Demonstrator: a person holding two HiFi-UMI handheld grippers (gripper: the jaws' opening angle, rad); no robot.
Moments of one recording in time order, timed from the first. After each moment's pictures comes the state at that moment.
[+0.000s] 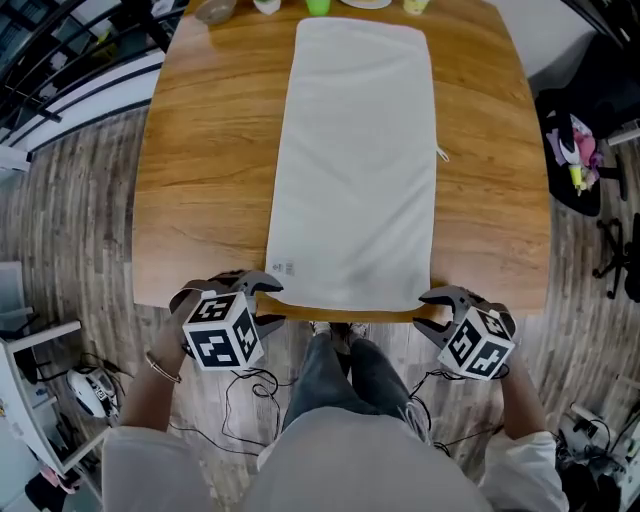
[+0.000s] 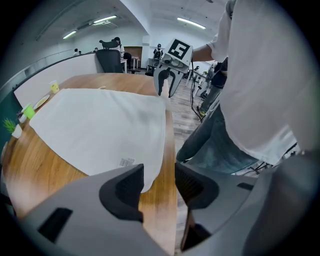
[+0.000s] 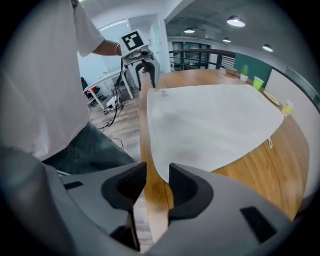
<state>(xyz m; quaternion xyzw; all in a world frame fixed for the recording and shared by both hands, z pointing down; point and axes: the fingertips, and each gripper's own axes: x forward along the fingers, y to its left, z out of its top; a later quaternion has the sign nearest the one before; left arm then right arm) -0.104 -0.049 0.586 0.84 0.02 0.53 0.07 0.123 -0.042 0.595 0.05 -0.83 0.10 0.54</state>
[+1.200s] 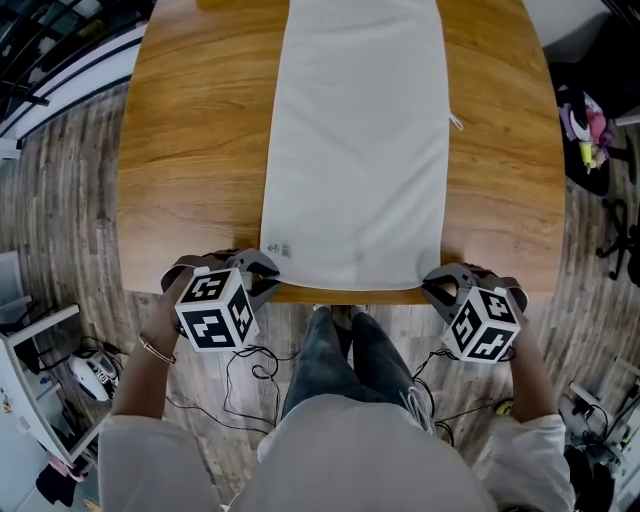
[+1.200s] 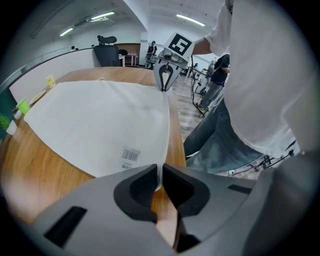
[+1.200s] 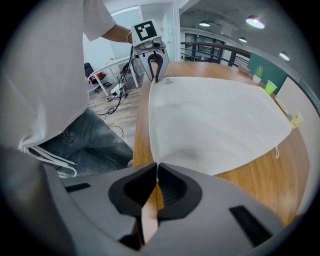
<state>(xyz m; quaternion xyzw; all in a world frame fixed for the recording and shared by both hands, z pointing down) -0.112 -0.053 0.617 0.84 0.03 0.54 0.07 0.125 -0.044 0.621 0.01 -0.81 0.06 0.58</state>
